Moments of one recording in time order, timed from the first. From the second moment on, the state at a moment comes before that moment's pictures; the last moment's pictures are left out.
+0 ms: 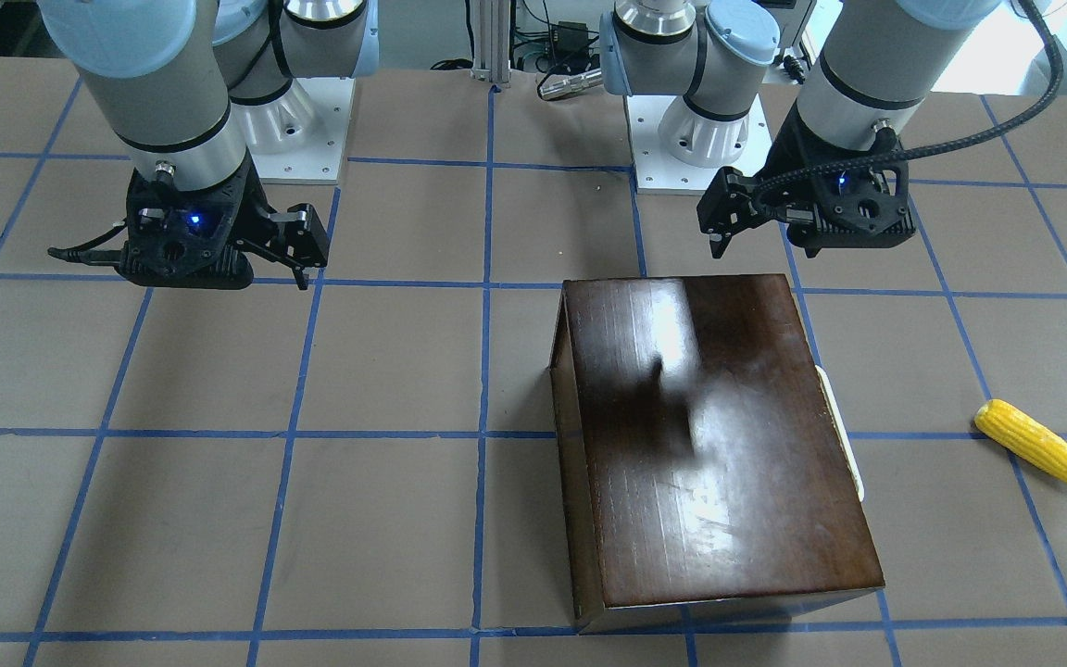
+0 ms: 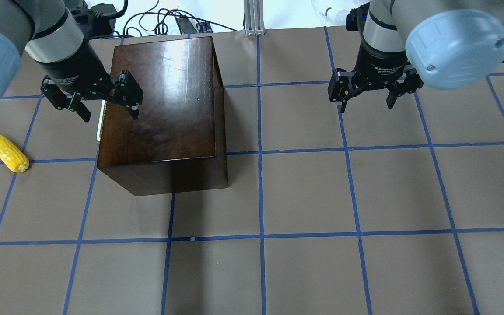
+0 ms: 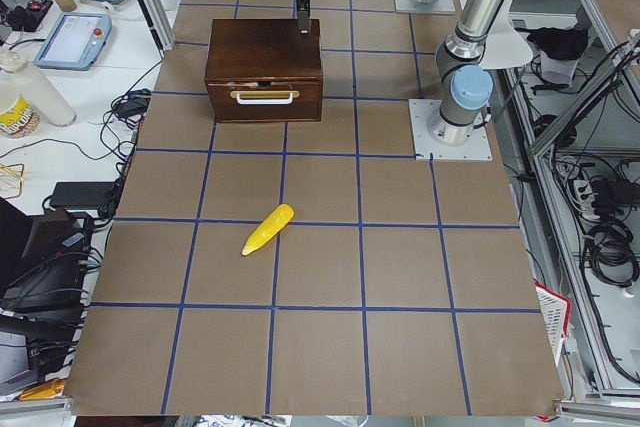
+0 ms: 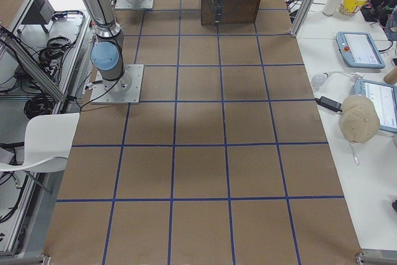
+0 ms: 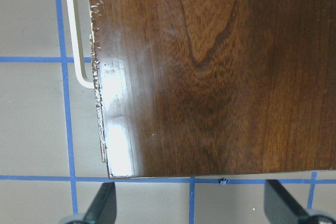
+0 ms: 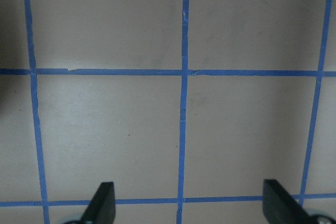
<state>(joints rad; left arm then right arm) -1.53 -1.58 -1.58 -1.60 1.59 0.02 1.65 -1.48 1.58 -1.63 -1.63 0.06</state>
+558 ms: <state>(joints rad) -1.53 -1.57 -1.58 -1.60 1.59 0.02 1.65 -1.48 1.58 -1.63 -1.63 0.06</state>
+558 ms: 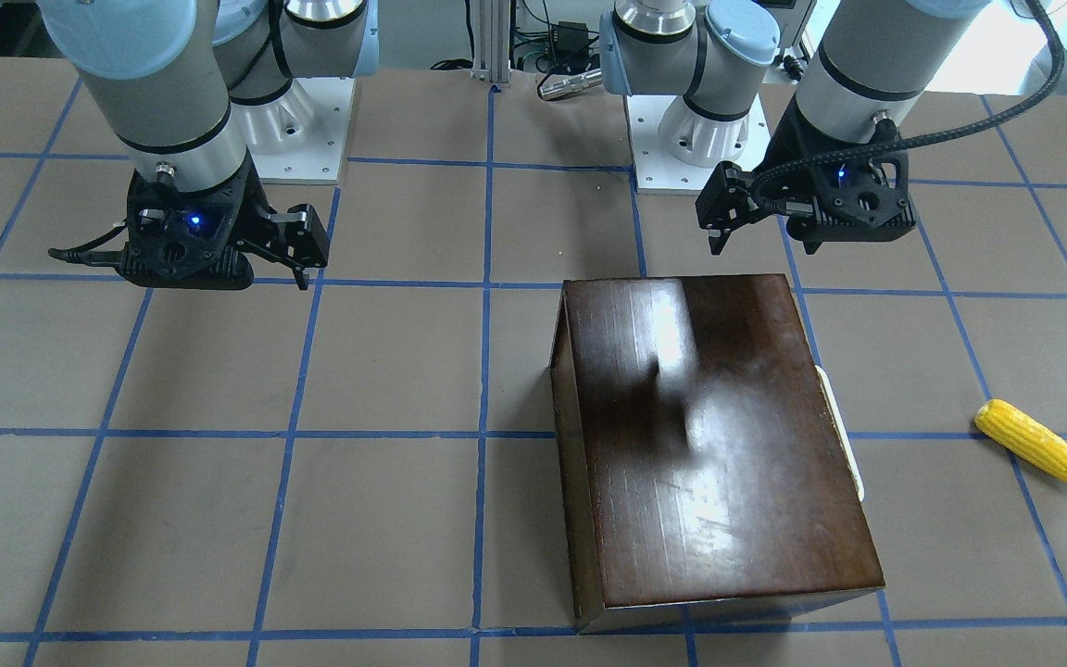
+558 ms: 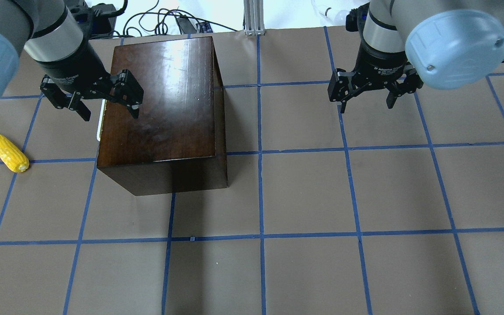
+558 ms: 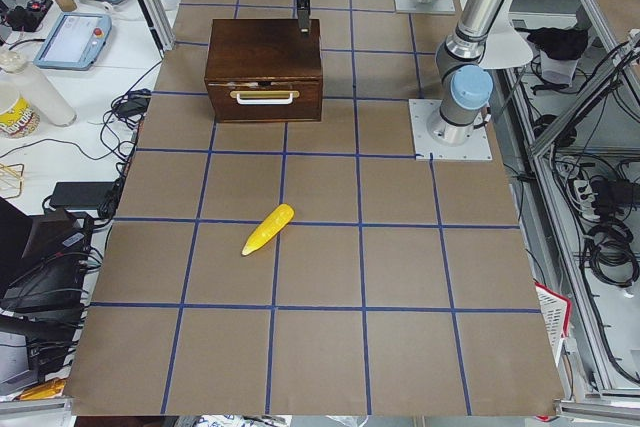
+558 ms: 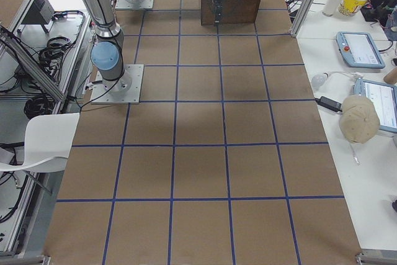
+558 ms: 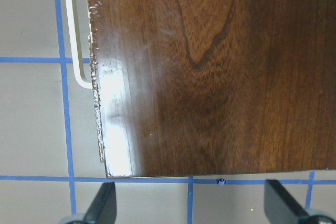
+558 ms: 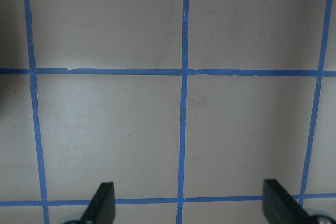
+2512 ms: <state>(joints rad) -1.09 -1.71 -1.58 -1.45 1.38 0.51 1.65 -1.48 1.58 -1.62 -1.63 0.06</state>
